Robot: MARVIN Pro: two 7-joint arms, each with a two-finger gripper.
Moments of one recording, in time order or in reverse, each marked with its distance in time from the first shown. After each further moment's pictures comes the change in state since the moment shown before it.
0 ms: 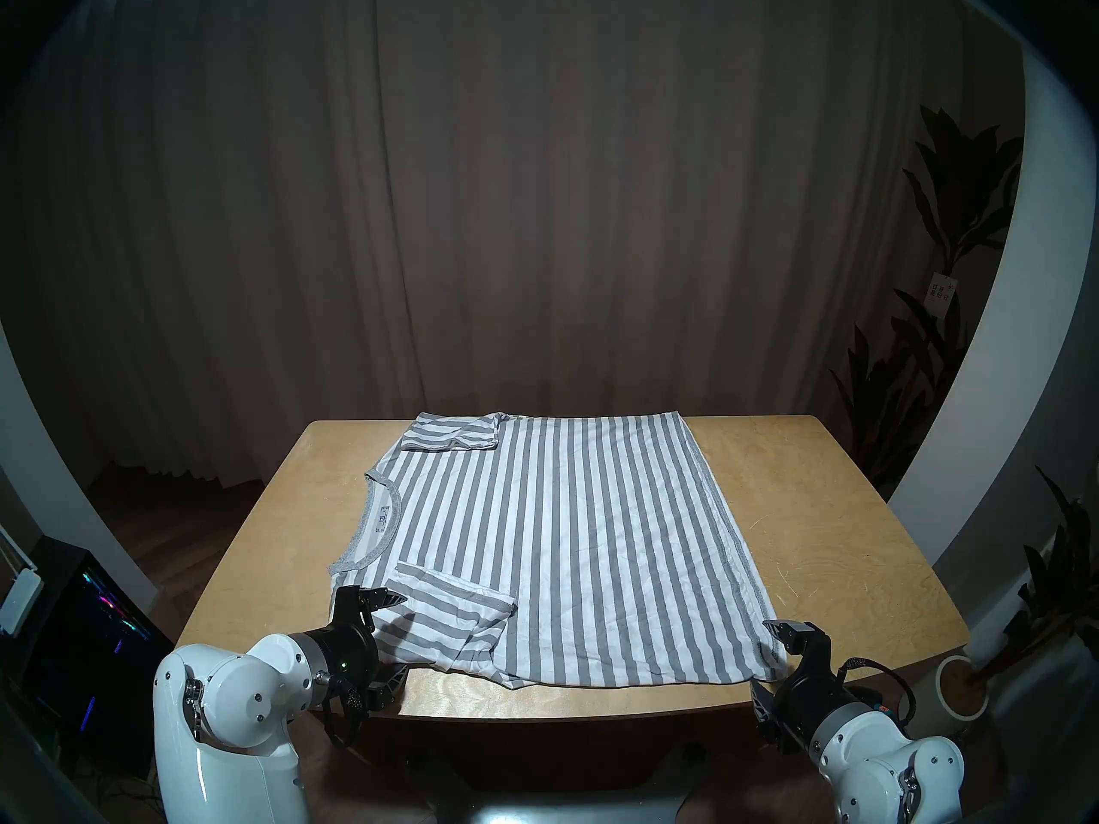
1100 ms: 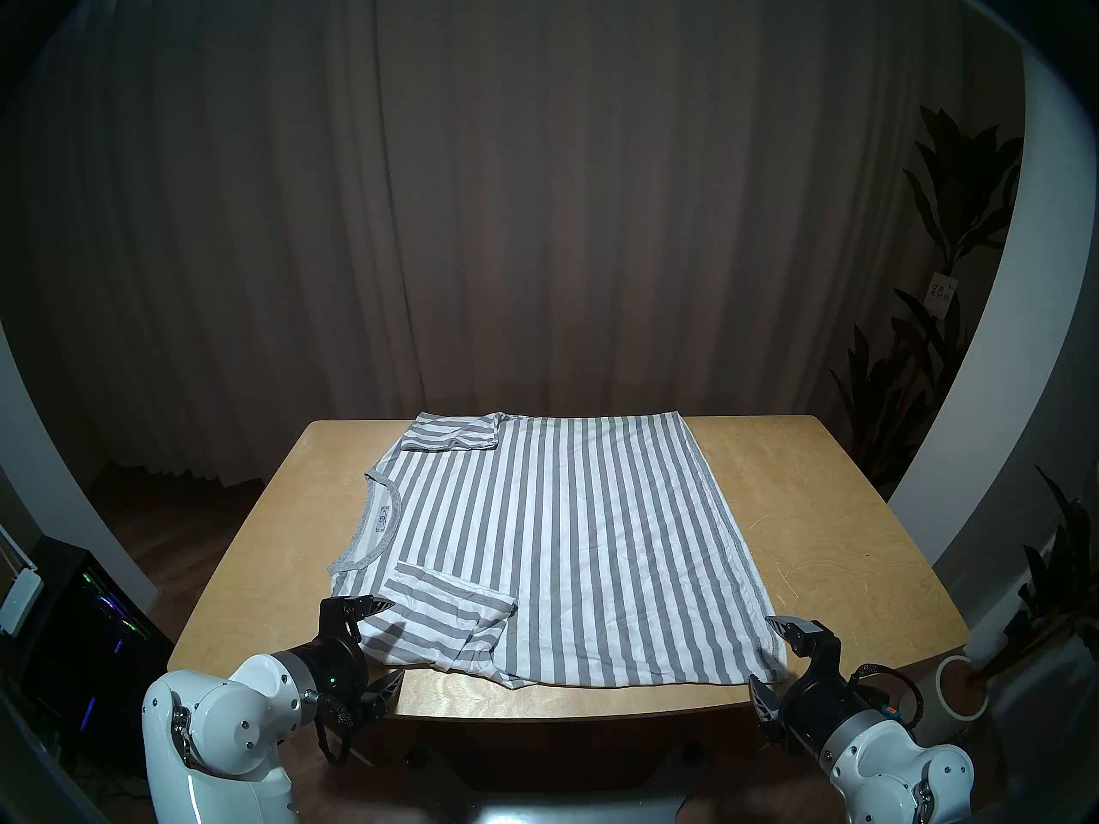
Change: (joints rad) left arm 0.056 -0.049 -0.034 -0.028 0.001 0.029 -0.085; right arm -0.068 0.005 0.022 -0.024 0.055 0.077 0.104
